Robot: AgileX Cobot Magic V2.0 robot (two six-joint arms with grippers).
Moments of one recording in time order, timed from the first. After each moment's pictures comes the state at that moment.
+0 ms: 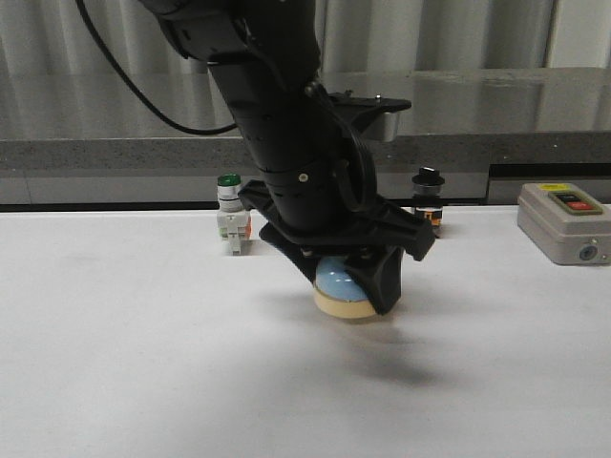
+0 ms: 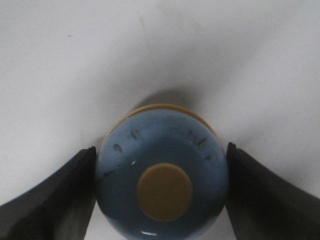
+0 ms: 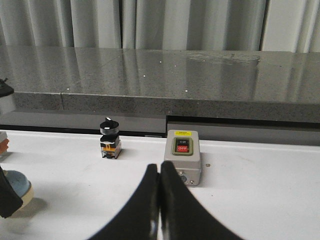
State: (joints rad) left arm -0.76 2.06 -1.48 -0.08 0.62 0.00; right arm 0.10 -0.01 0.03 -0.08 0.03 0.10
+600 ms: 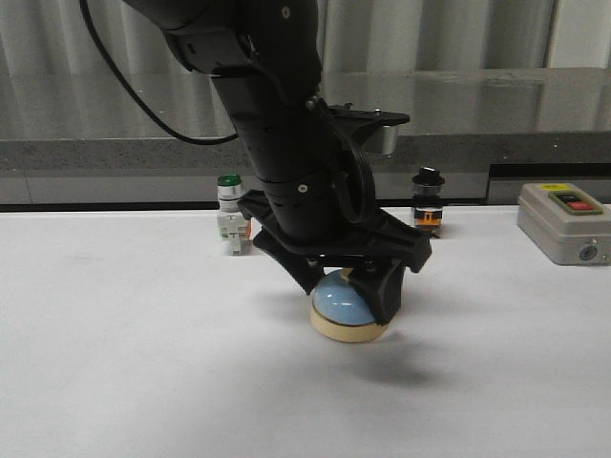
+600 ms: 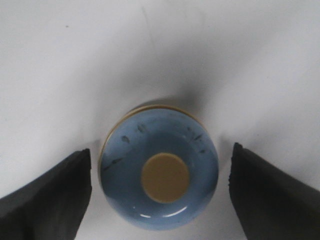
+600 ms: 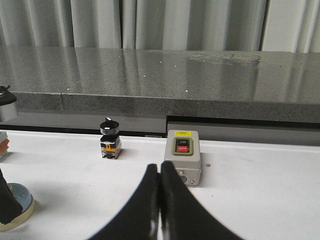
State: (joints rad) left arm -0.76 2.07 -1.48 -0.08 0.63 0.00; right arm 0.10 -0.01 0.03 -0.08 0.03 0.10
